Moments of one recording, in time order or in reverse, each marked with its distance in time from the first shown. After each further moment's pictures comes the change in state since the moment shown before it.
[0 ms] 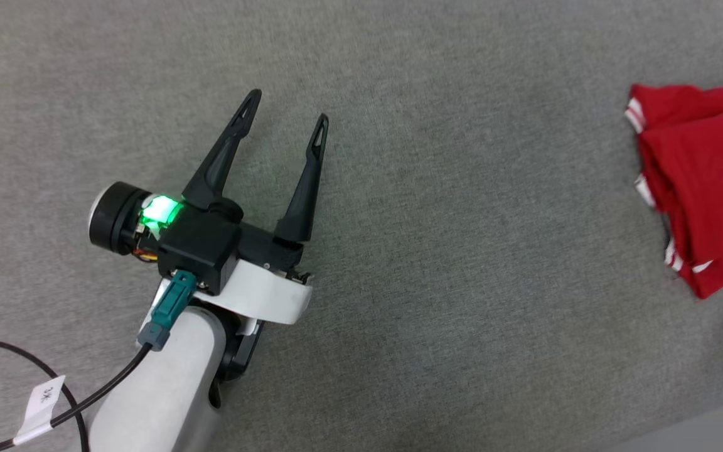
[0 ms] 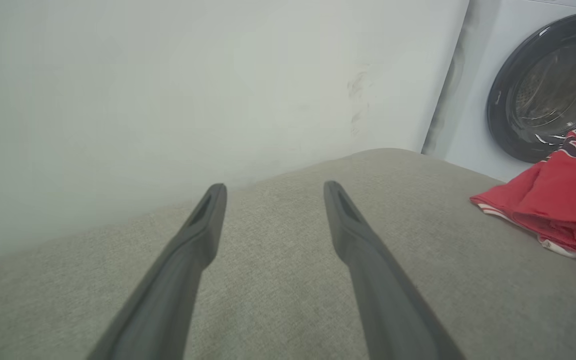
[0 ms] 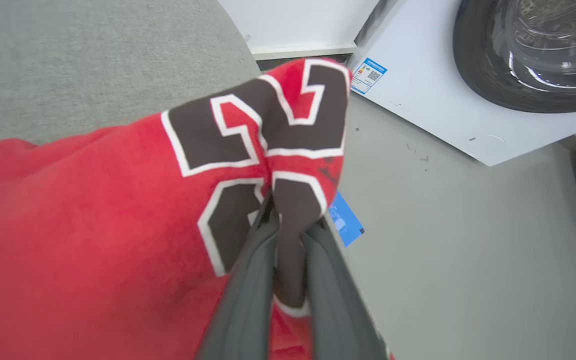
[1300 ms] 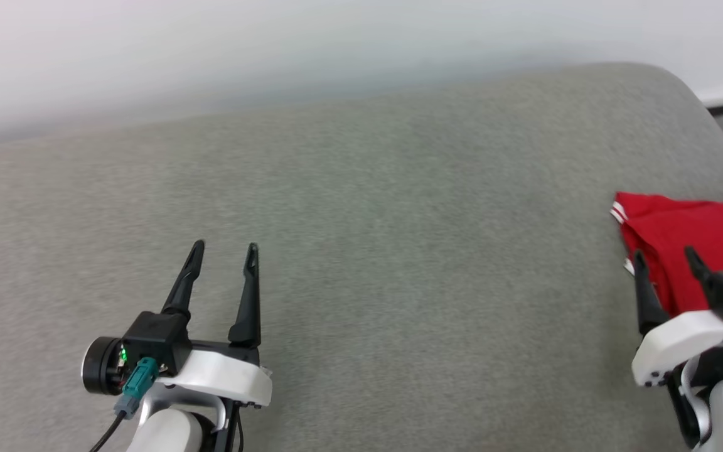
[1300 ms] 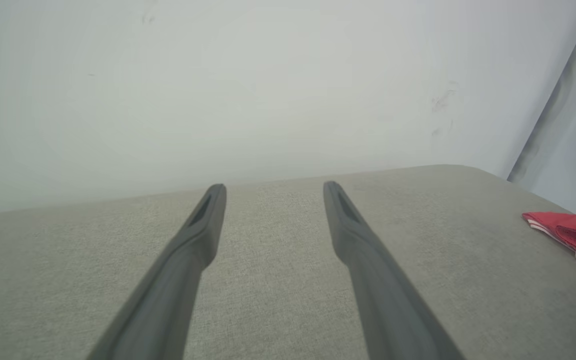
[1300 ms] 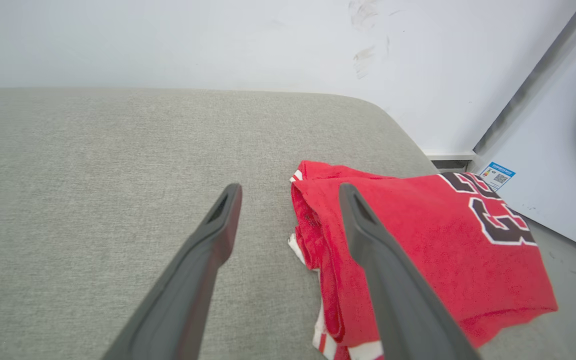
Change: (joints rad) left arm 0.291 -0.021 0.092 0.136 -0.151 0.072 -0.079; right arm 0.401 0.299 0.109 -0.230 -0.140 0.000 -0.319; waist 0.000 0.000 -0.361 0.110
